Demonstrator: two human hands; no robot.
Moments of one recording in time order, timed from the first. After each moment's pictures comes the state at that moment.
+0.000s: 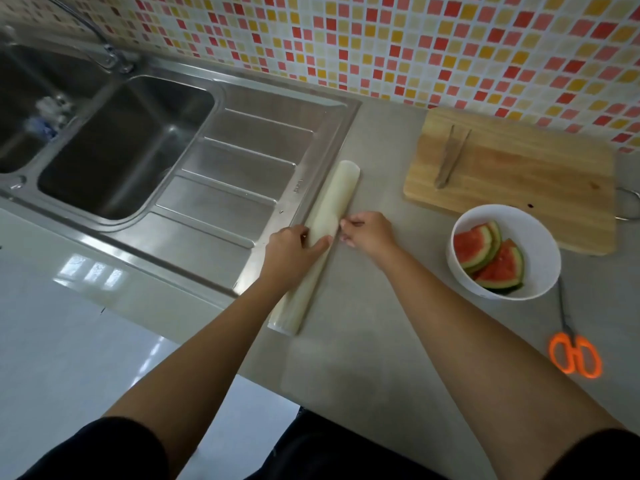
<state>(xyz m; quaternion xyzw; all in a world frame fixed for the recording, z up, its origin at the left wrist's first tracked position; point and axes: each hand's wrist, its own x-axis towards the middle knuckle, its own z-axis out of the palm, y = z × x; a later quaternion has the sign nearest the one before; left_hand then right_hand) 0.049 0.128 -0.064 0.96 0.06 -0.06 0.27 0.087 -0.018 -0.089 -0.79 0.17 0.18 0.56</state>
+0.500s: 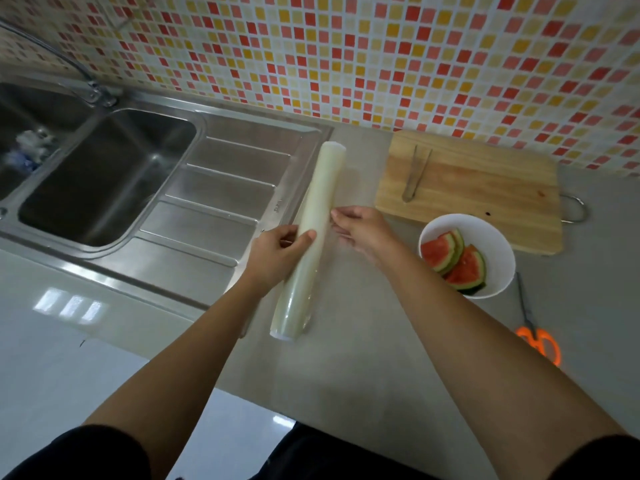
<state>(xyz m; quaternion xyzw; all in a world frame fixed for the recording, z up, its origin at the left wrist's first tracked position) 0.051 0.123 -0.031 0.87 0.04 -0.08 0.48 0.085 -0.044 -0.039 -0.65 0.18 0.17 0.72</state>
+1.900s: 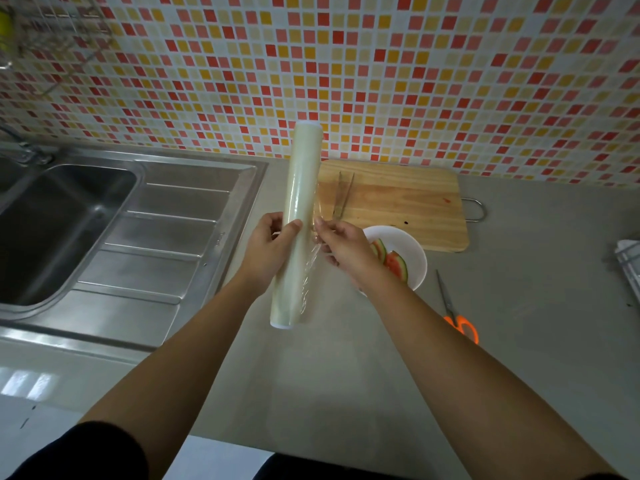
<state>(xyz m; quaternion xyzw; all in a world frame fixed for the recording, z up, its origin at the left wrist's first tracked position) 0.063 0.025 0.000 0.77 0.00 -0.08 0.63 0.037 -0.118 0.003 -0.65 0.20 0.06 0.73</state>
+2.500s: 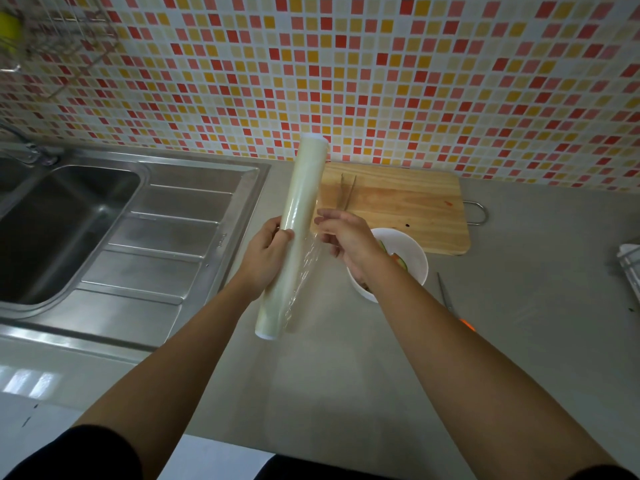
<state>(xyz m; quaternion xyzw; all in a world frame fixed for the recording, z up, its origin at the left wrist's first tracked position) 0.058 0.033 0.006 0.81 -0.02 -0.10 0.58 0.048 -0.121 0.024 -0.61 0.22 0.08 0.76</state>
